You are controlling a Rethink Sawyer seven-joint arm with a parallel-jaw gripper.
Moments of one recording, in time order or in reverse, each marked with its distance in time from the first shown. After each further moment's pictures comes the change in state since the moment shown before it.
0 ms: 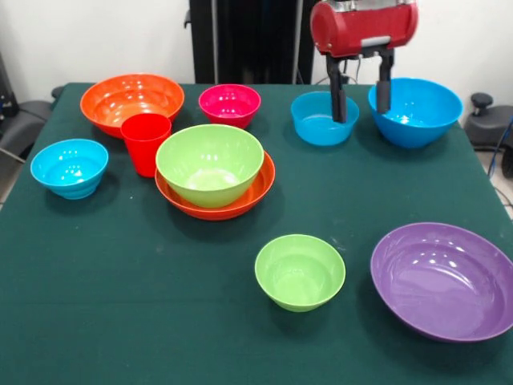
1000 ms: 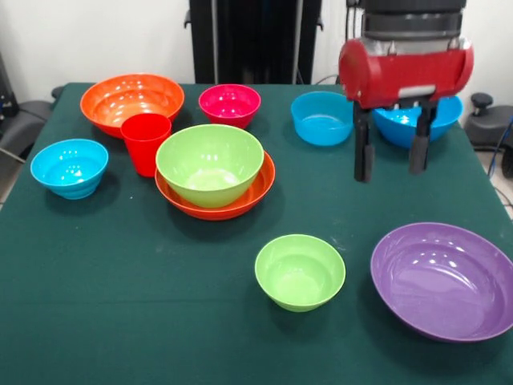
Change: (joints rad) arm 0.135 0.177 -0.090 -0.405 0.027 0.209 0.006
